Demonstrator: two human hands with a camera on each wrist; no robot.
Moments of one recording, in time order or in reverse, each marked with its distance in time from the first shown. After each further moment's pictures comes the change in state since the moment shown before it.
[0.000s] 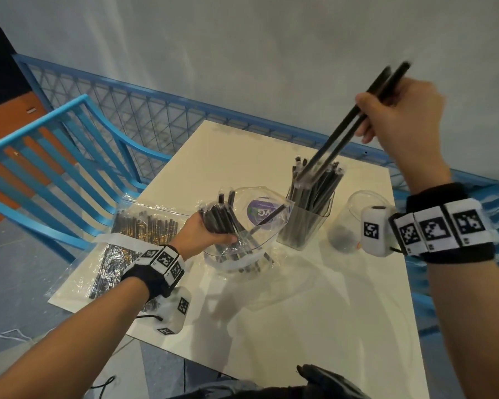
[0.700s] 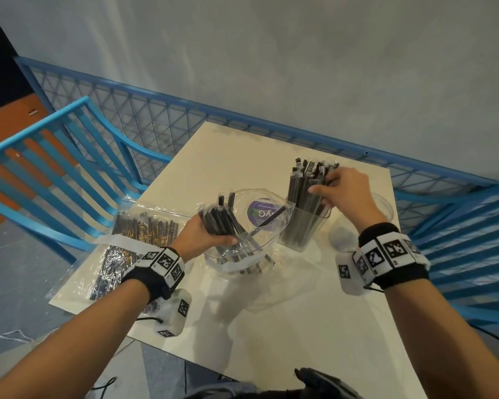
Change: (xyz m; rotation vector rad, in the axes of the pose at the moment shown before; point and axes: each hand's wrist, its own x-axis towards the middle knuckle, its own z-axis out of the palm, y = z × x) left_hand -0.002 0.004 0.004 -0.002 0.021 -0.009; right_hand -0.054 0.082 0.049 -0.350 -0.356 0.395
